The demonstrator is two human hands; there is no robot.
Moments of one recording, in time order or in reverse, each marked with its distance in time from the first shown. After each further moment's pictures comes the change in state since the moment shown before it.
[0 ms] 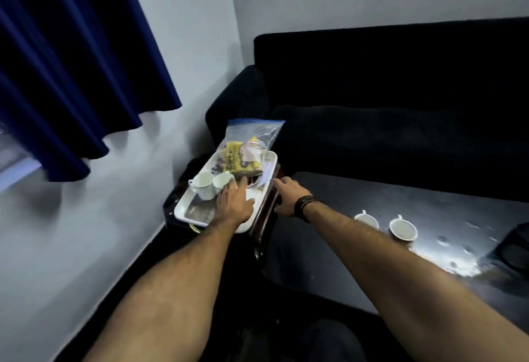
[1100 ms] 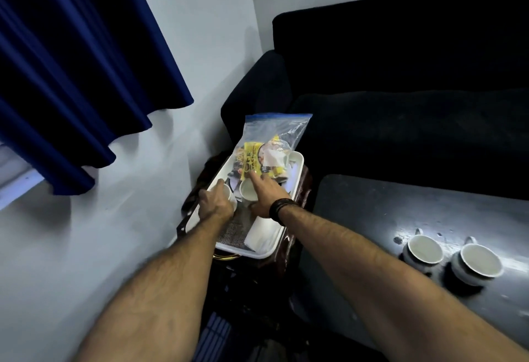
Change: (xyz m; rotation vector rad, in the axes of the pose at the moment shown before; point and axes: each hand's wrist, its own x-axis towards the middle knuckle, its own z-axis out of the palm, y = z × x) left_hand 0.083 -0.074 0.006 -0.121 -0.057 -0.498; right_hand 0.120 -0.071 0.041 0.262 0.144 -0.148
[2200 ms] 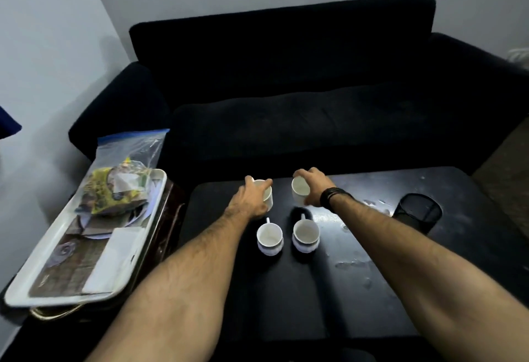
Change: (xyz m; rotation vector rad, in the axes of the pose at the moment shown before) left_hand -0.177 0.296 0.116 0.122 -0.375 0.844; right_hand -0.212 0.316 -0.204 -0.126 0.078 0.577
